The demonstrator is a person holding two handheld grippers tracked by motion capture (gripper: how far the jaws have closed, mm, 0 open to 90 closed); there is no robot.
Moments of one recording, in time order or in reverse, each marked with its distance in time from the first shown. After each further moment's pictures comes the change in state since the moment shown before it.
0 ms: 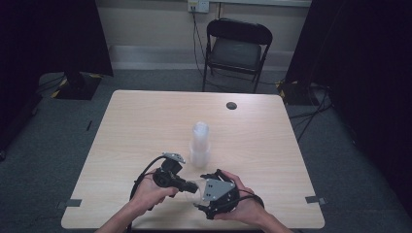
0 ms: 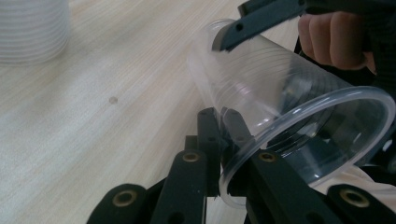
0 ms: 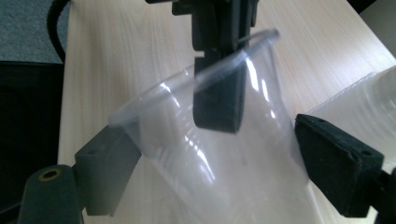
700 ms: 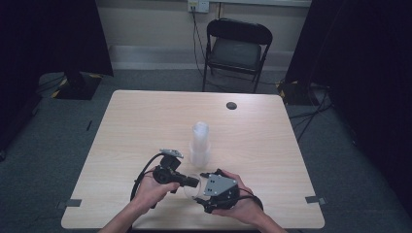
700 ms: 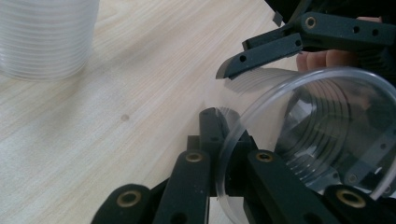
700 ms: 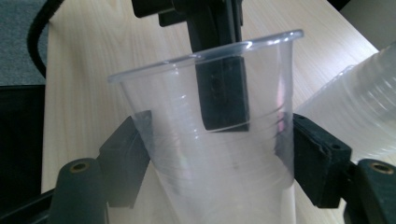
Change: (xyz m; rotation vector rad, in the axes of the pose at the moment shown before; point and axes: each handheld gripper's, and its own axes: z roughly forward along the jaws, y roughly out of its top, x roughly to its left) left arm 0.006 0.002 -0.001 -0.068 0.004 -0.054; right arm -0.005 -0.003 0.002 -0.040 -0.041 0.083
